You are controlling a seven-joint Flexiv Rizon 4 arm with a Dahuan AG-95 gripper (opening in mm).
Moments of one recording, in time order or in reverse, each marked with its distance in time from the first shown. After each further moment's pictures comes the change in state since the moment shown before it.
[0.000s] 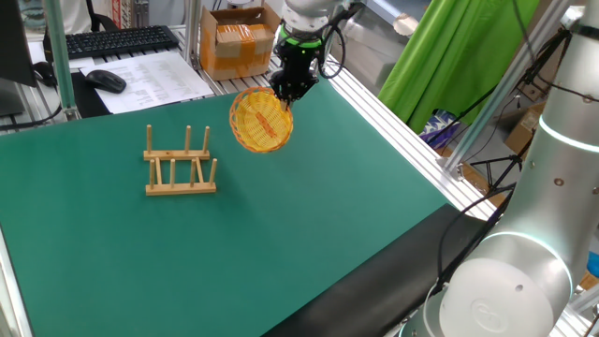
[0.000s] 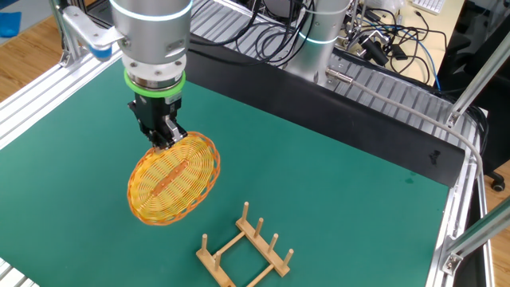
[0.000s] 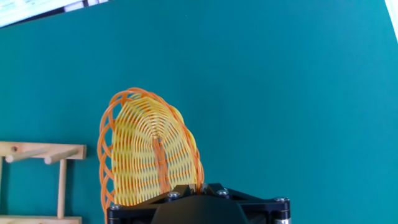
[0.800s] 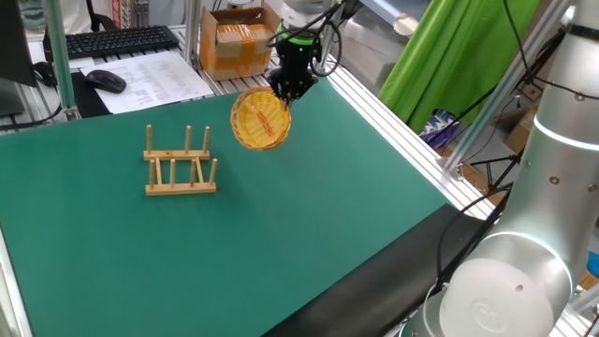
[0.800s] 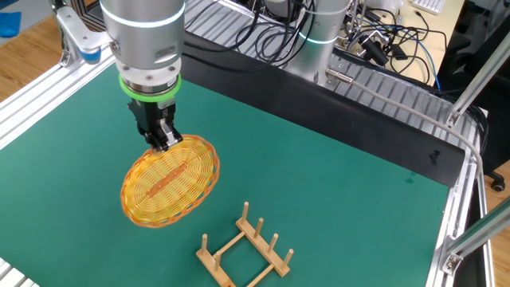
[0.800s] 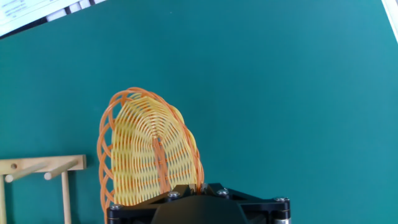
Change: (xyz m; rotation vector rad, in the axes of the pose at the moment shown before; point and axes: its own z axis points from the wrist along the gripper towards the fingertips) arm -0.002 0.000 0.001 0.006 0.041 0.116
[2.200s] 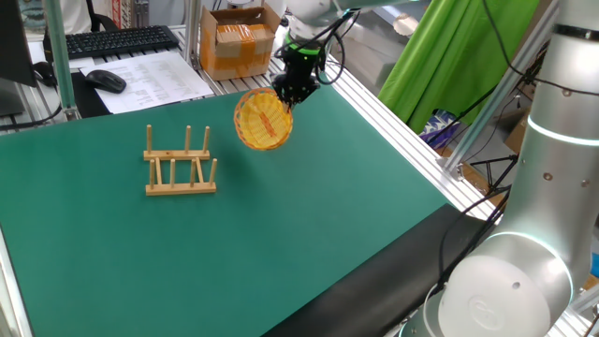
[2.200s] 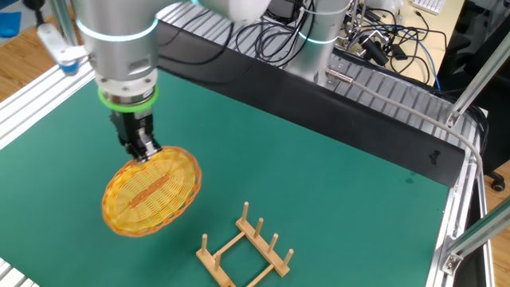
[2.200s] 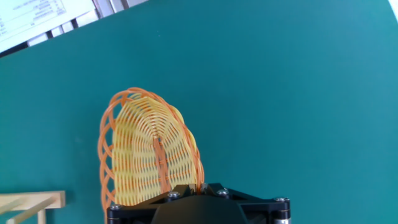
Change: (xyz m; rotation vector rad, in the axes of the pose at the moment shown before) arm -0.025 -0.015 0.025 -0.027 -0.047 -0.001
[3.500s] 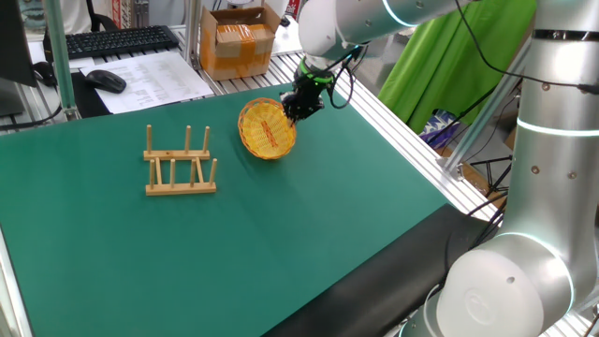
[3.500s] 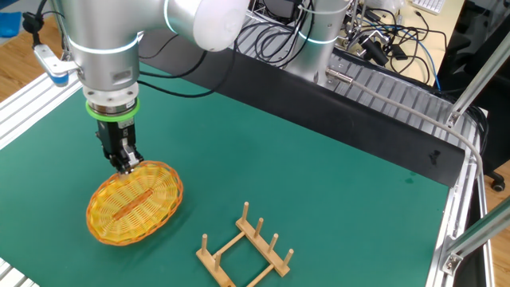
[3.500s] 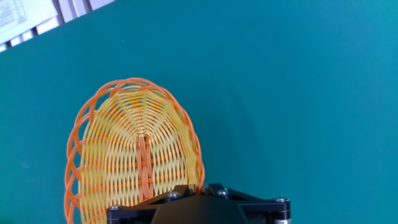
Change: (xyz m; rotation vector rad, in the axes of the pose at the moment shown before) arm -0.033 -0.035 0.078 -0.095 -0.058 -0.035
